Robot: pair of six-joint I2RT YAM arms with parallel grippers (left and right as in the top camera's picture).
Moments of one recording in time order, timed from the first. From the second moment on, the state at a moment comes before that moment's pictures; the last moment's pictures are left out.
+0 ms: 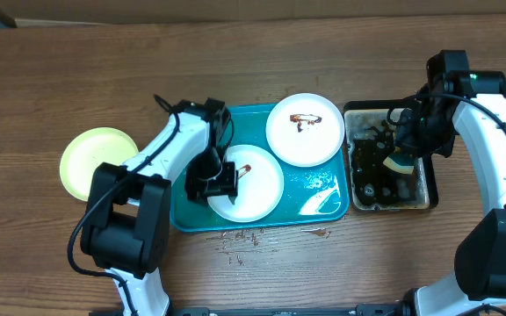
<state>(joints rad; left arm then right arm) -0.31 1.95 1.30 -1.22 0.21 -0.34 -0.05 1.75 1.49 -1.26 -0.08 0.28</state>
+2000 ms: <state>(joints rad) -0.21 1.95 1.38 -1.09 0.12 -0.50 -0.05 1.75 1.49 -1.27 -0.08 0.28</state>
